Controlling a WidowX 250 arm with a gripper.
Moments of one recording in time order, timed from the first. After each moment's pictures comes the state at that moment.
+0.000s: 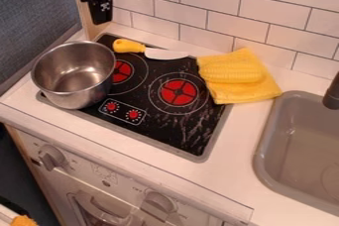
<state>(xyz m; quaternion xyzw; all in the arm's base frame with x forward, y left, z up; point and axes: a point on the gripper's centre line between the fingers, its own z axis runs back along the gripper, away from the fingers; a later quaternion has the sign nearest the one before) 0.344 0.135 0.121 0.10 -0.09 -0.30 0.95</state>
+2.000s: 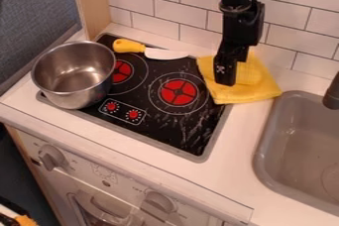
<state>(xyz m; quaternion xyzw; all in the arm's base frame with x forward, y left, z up) 0.395 -0.066 0.032 -0.03 -0.05 -0.70 0.71</state>
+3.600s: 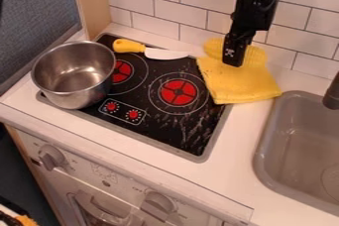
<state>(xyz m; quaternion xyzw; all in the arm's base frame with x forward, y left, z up) 0.401 -0.069 0.062 0.02 -0.03 -0.70 0.71</state>
